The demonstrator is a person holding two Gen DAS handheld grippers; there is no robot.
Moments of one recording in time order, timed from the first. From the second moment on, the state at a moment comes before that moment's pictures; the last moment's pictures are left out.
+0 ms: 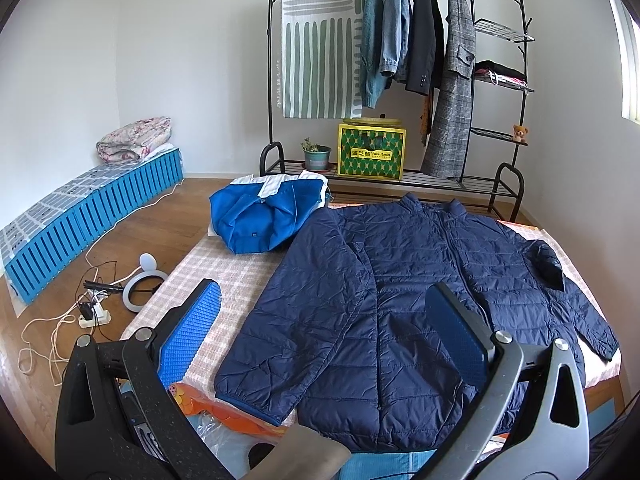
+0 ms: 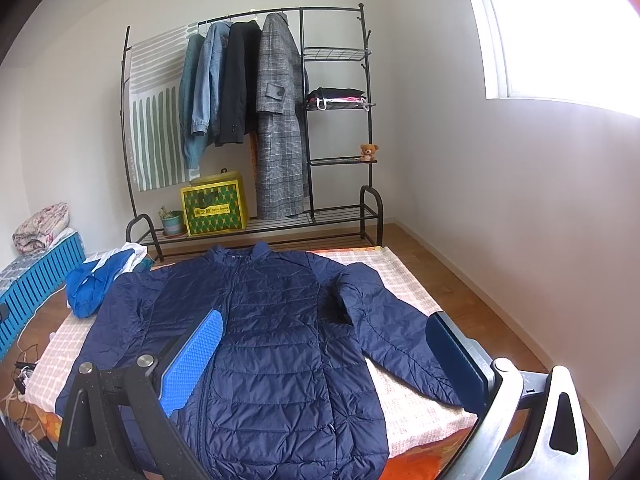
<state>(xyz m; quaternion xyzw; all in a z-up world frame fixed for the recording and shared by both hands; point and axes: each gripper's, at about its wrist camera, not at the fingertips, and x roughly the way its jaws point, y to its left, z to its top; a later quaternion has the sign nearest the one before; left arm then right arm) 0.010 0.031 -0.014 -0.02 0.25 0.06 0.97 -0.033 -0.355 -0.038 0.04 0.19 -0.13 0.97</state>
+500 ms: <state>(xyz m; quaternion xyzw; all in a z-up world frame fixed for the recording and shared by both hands) 0.010 0.031 -0.014 -0.02 0.25 0.05 0.97 -0.027 -0.350 -0.038 0.04 0.20 -0.12 0.97</state>
